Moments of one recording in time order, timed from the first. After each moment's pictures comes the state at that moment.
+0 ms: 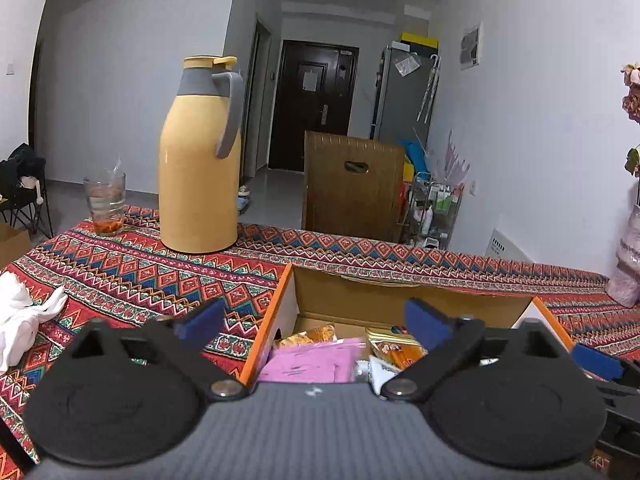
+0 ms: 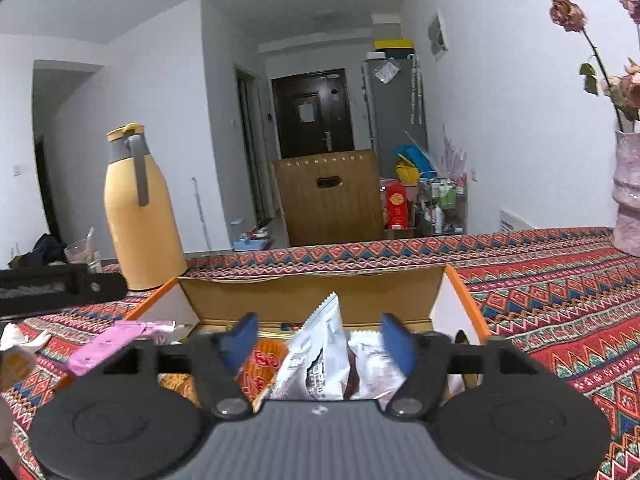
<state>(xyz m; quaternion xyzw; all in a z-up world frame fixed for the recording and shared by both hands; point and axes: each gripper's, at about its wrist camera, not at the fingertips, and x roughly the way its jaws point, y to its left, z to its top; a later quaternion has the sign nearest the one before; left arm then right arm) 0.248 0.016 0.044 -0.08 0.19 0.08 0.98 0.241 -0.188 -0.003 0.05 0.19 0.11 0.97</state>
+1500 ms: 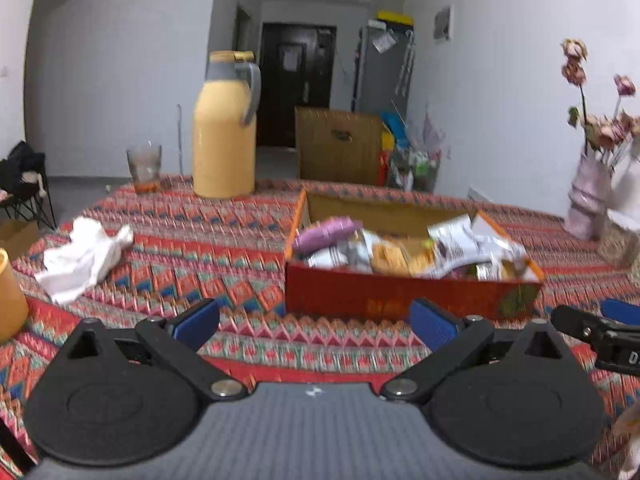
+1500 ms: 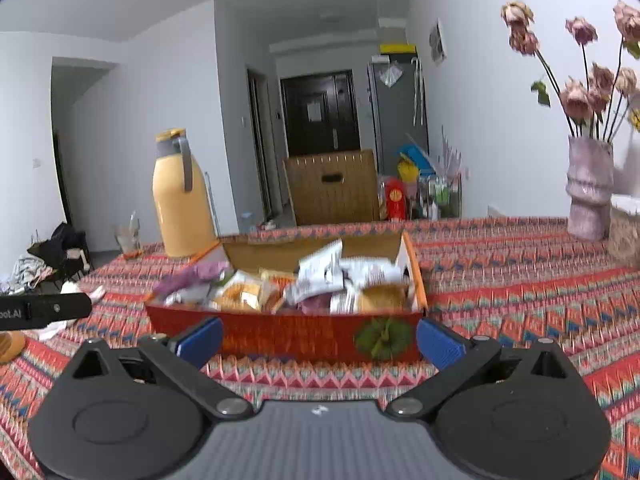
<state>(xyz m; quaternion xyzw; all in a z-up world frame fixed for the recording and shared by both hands) 0.069 0.021 0.040 -0.05 0.24 0.04 0.97 0.069 -0.234 0.019 0.04 0.20 0.13 0.97</state>
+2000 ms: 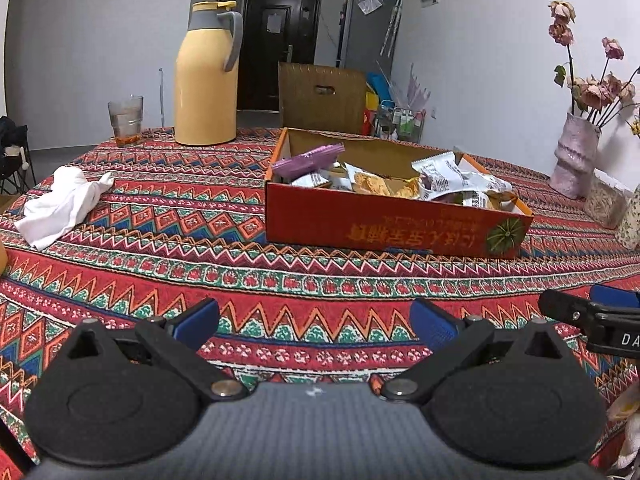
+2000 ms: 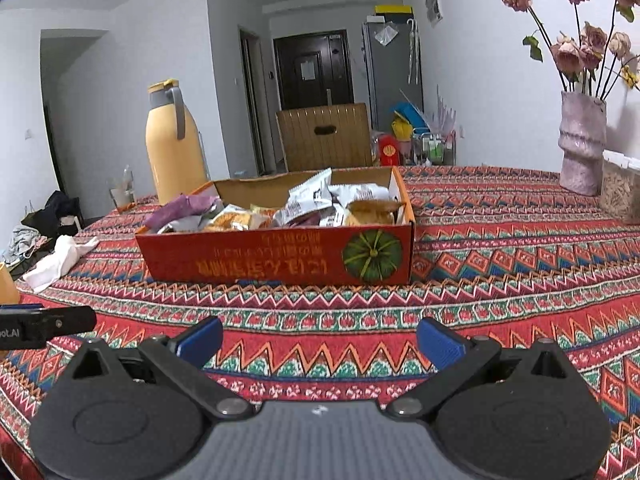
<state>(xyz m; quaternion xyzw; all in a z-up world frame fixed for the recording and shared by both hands) 0.057 0.014 0.003 -0.05 0.29 0.01 0.96 0.048 -0.238 -0.016 0.03 0.27 0.12 0.96</state>
